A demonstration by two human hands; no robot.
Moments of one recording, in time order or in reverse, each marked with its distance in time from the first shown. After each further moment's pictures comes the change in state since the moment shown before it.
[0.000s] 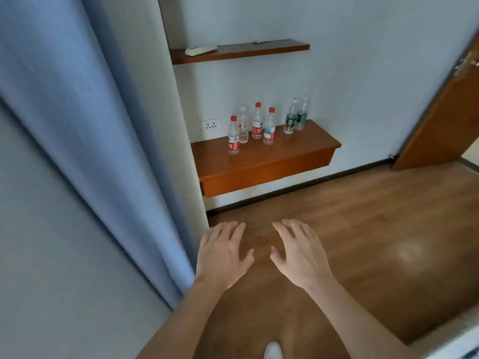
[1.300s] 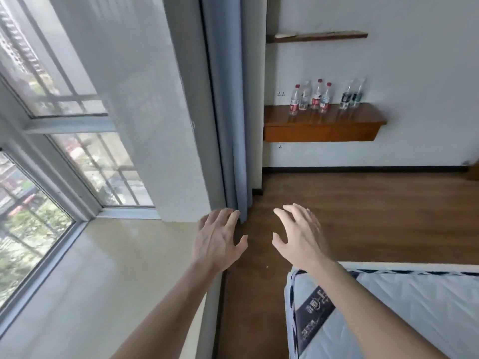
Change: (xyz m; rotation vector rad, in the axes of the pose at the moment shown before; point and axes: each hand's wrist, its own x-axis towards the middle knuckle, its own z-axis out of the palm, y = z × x) left_hand -0.576 0.218 -0.089 0.135 0.183 -0.337; right_hand -0.522 -0.019 -0.133 0.183 0.019 -0.395
